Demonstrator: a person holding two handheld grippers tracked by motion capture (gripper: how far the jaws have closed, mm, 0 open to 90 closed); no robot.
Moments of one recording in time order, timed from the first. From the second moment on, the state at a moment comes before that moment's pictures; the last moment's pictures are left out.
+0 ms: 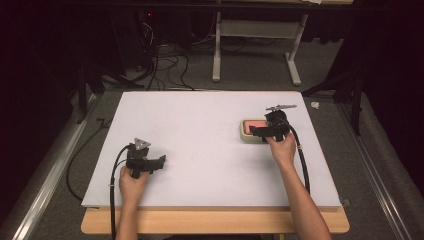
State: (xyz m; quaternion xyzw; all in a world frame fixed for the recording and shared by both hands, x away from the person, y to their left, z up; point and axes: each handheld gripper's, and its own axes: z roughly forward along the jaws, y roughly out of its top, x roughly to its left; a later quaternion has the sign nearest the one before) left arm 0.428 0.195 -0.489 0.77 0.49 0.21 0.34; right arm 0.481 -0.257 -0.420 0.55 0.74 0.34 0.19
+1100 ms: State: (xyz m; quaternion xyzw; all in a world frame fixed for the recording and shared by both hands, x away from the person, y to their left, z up) left arm 0.428 0.195 -0.489 0.77 0.49 0.21 0.34; right arm 0.421 -0.233 -0.392 0.47 0.76 0.40 0.21
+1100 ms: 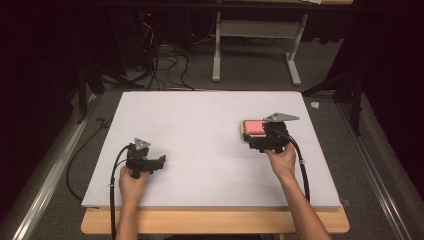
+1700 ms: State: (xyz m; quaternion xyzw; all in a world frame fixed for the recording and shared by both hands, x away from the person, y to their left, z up) left arm 0.428 0.195 -0.489 0.77 0.49 0.21 0.34; right arm 0.399 -0.241 -0.395 0.46 0.75 0.42 0.21
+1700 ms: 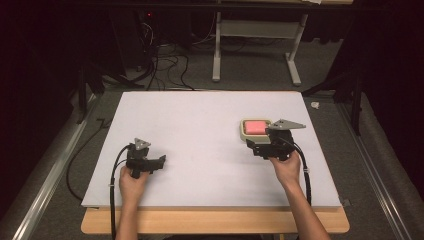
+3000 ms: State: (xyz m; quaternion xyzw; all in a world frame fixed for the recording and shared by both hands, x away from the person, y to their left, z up) left arm 0.428 0.195 -0.489 0.77 0.49 0.21 0.34; right arm 0.374 -0.255 -0.416 0.47 0.75 0.42 0.20
